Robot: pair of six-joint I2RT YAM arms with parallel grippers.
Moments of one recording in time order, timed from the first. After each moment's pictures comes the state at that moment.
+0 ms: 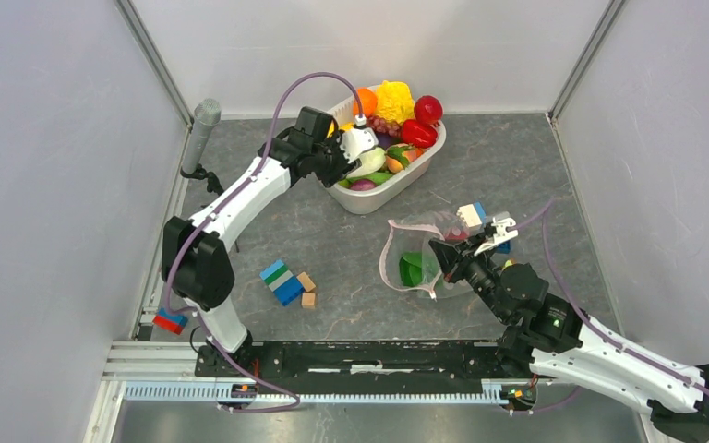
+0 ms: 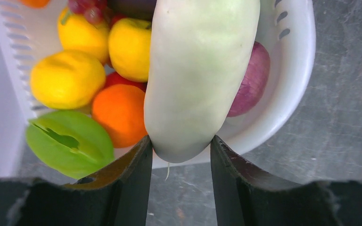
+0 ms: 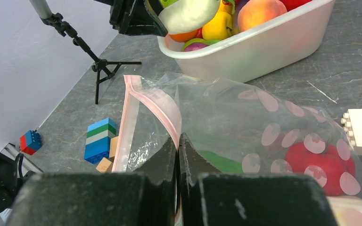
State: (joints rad) left arm -0.49 1.74 1.56 -0.59 0.19 0.69; right arm 1.06 0.45 0.49 -0.11 0.52 0.40
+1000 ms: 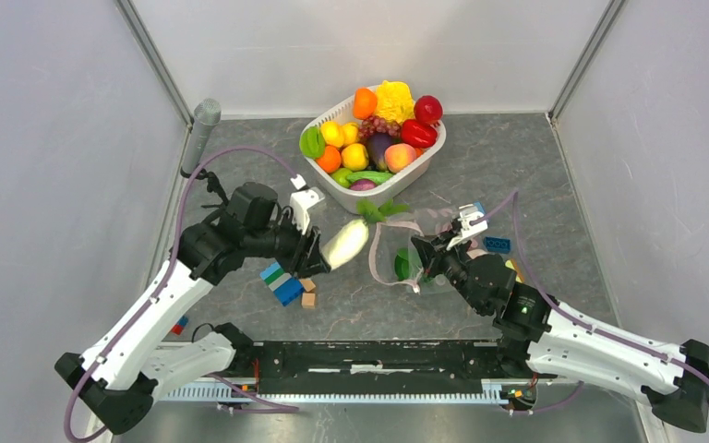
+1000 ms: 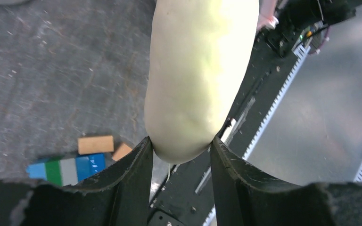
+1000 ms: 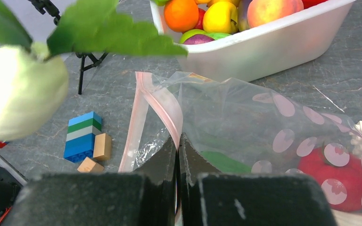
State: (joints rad) left arm -0.61 0.97 1.10 -0.86 0.47 -0.03; right arm 1.06 0.67 0.48 0.08 0.52 0.34
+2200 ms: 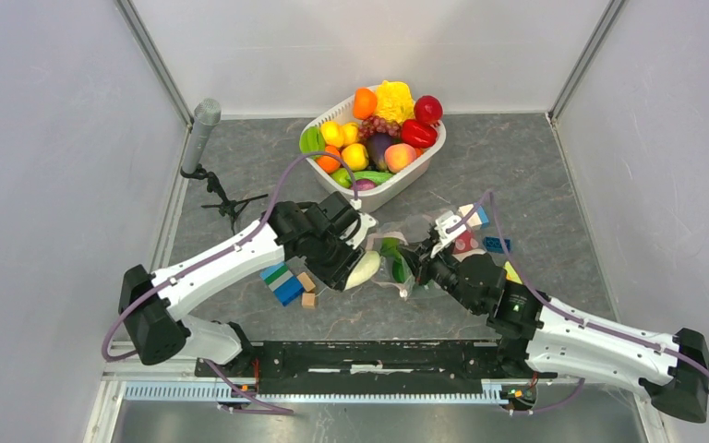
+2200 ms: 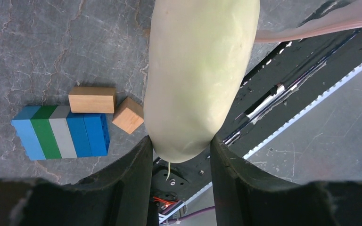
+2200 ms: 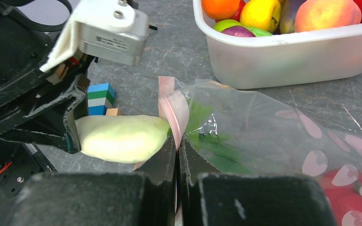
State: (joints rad) left arm -0.91 1.36 1.23 -1.08 0.12 -0.17; right arm 1.10 0.73 0.50 0.10 0.39 0.22
